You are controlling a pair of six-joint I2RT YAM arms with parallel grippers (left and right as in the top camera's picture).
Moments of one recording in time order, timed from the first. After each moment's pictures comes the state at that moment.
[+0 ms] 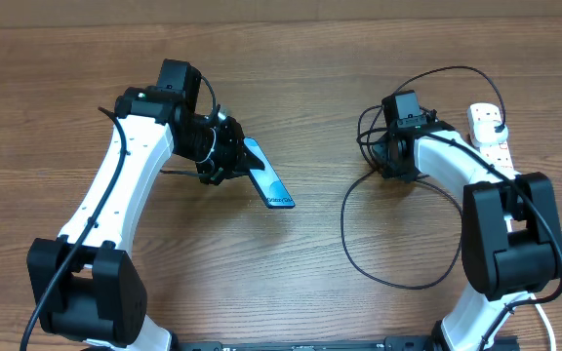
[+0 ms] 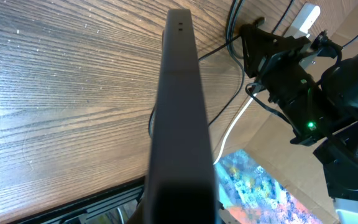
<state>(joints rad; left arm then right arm) -0.17 1.74 1.47 -1.15 0.77 -0.68 0.18 1.93 1.16 -0.52 0.15 1.00</state>
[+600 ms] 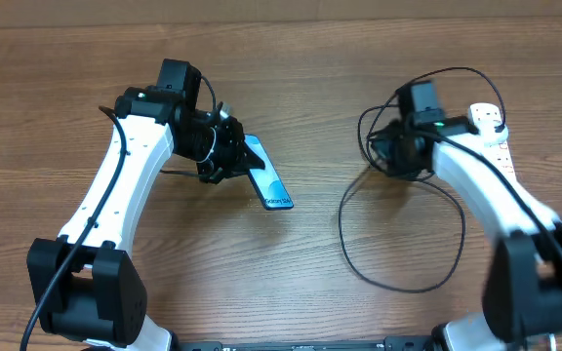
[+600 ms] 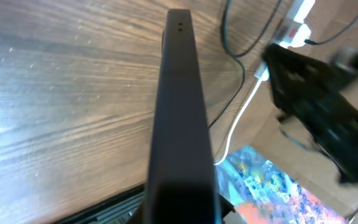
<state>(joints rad) -0.17 1.74 1.47 -1.13 0.78 -0.60 0.18 1.66 1.19 -0.67 -0.11 0.93</state>
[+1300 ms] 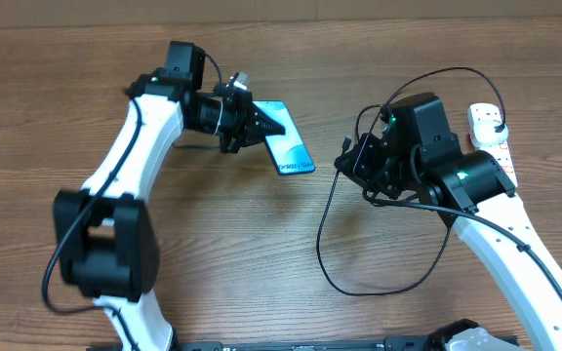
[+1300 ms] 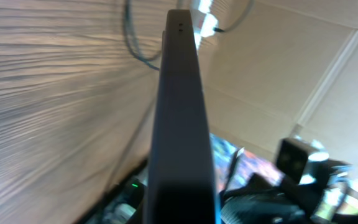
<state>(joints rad) -0.16 1.97 1.58 -0.90 1.14 -0.59 0.38 1.33 1.21 -0.83 -0.38 0.85</state>
